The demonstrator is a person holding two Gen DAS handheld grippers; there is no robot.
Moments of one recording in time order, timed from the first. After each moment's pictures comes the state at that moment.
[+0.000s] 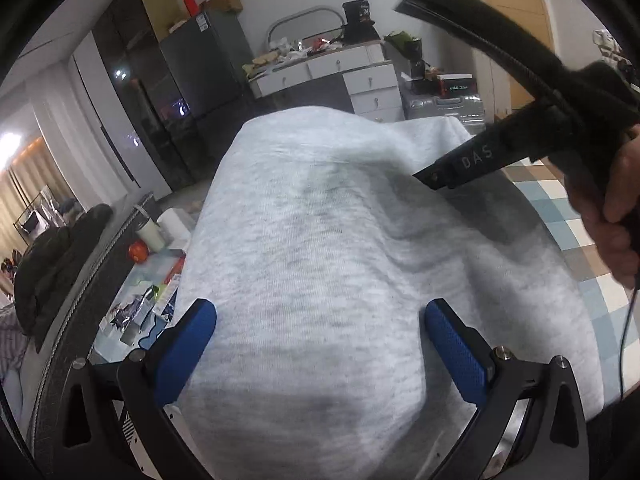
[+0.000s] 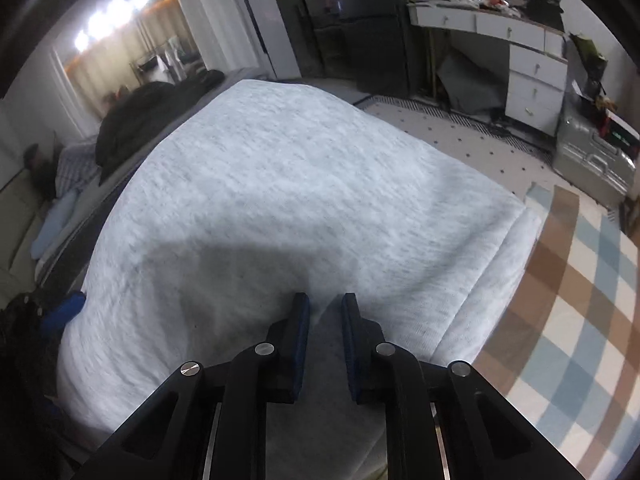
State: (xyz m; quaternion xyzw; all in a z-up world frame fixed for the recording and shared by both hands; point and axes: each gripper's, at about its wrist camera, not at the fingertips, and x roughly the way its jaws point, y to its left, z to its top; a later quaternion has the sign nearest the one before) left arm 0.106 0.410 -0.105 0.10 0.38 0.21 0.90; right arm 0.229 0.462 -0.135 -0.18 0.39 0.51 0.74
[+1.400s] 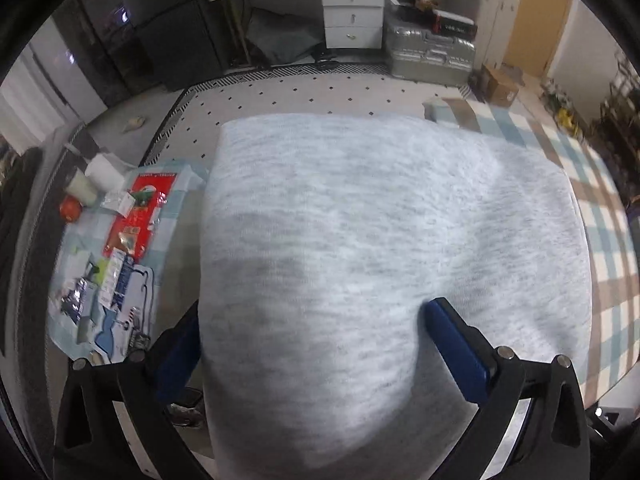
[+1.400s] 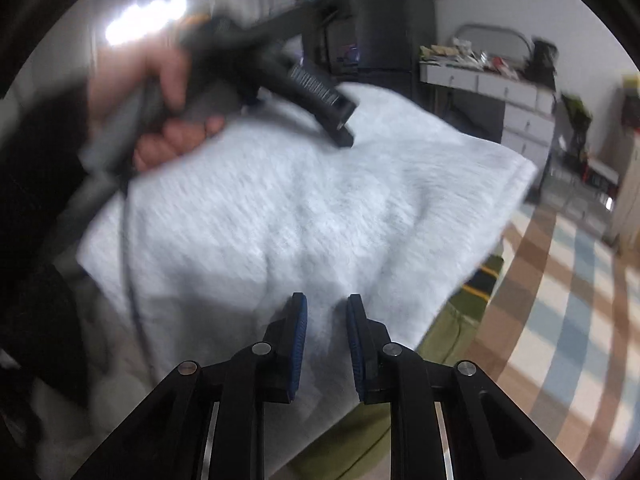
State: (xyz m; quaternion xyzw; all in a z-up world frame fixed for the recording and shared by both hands) left arm 0.239 0.480 -0.073 -0.03 0.55 0.12 0.83; right arm 0.120 0.361 -0.170 -0.13 0.29 0.54 0.78
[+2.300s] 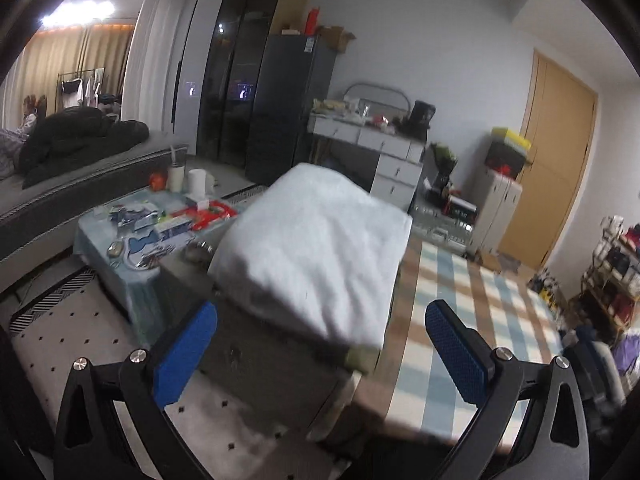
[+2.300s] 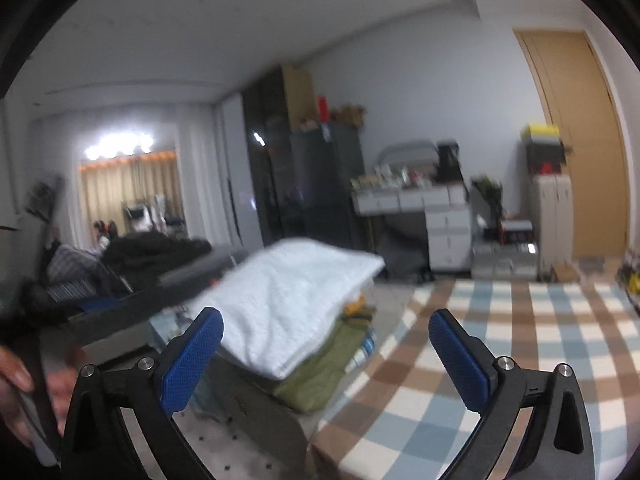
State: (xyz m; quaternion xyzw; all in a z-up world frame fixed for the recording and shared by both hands) left arm -0.067 0.256 0.010 -0.16 0.22 0.24 0.93; right arm -0.006 0.130 -0.101 0.02 0.06 0.47 0.88
